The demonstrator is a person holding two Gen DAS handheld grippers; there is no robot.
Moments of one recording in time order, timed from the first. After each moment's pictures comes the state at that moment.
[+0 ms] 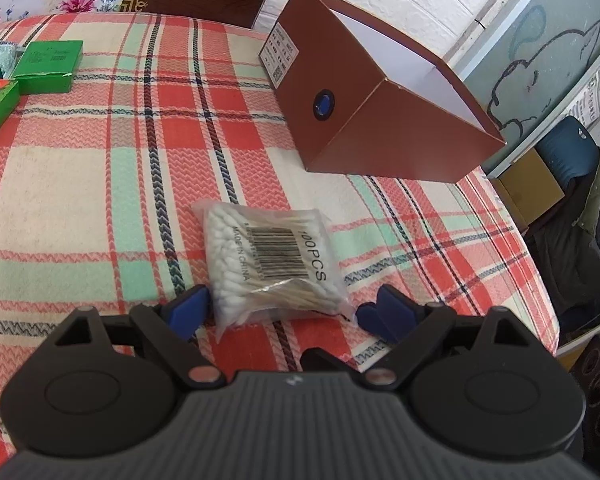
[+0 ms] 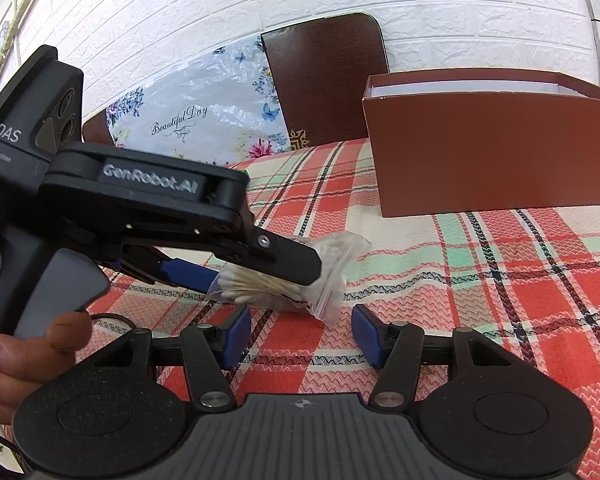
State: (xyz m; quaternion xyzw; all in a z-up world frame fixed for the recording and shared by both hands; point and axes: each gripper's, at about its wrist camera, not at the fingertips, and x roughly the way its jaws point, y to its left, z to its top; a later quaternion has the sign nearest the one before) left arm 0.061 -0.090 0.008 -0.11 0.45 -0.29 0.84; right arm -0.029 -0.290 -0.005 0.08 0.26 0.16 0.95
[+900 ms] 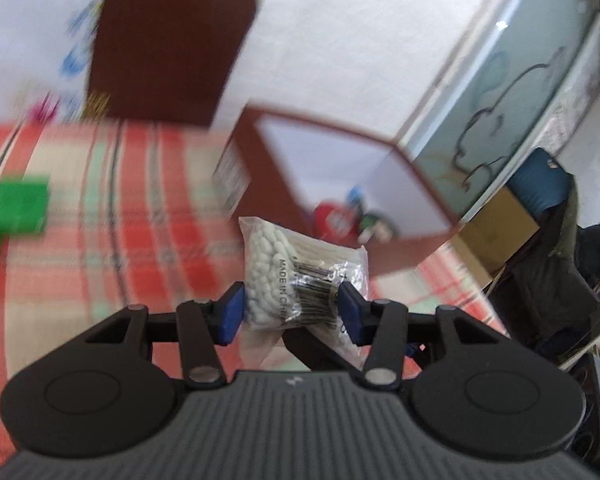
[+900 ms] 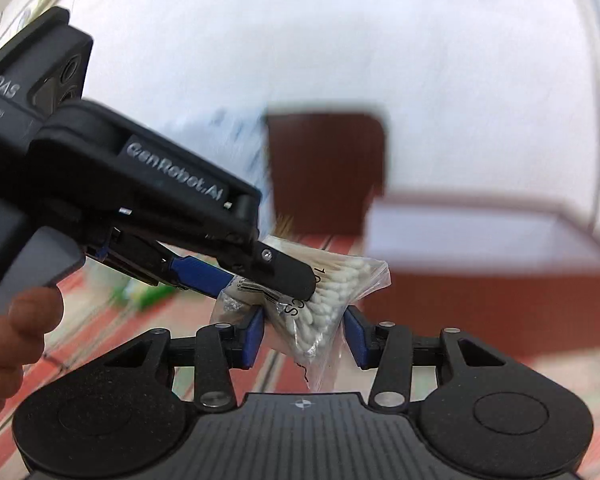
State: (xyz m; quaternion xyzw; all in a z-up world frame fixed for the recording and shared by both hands) left arm 0.097 -0.110 0.103 -0.10 0.35 -0.33 0.87; right arm 0.005 -0.283 0.061 0.00 0.13 0.10 0.99
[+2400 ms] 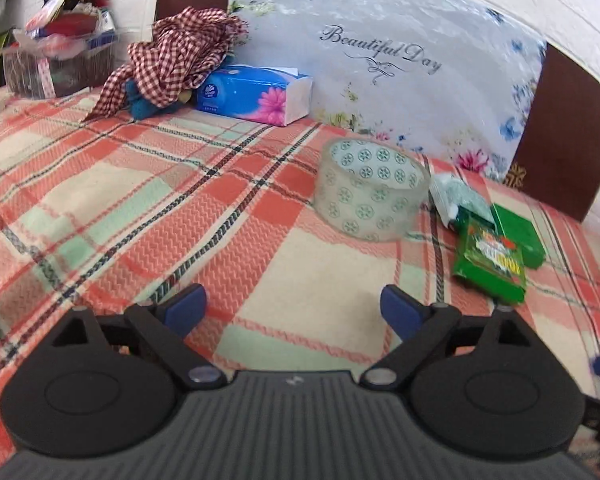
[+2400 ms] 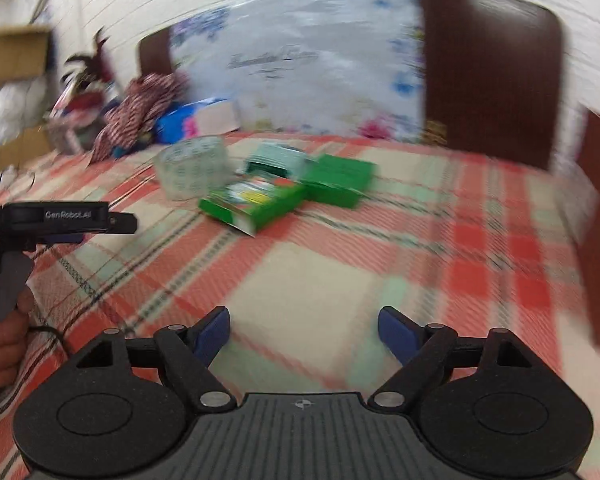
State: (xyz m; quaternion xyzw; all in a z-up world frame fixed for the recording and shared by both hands) left arm 0.085 0.161 -0.004 -0.12 0.29 0.10 0.95; right arm 0.092 -0.120 0.001 -0.05 0.29 0.25 0.92
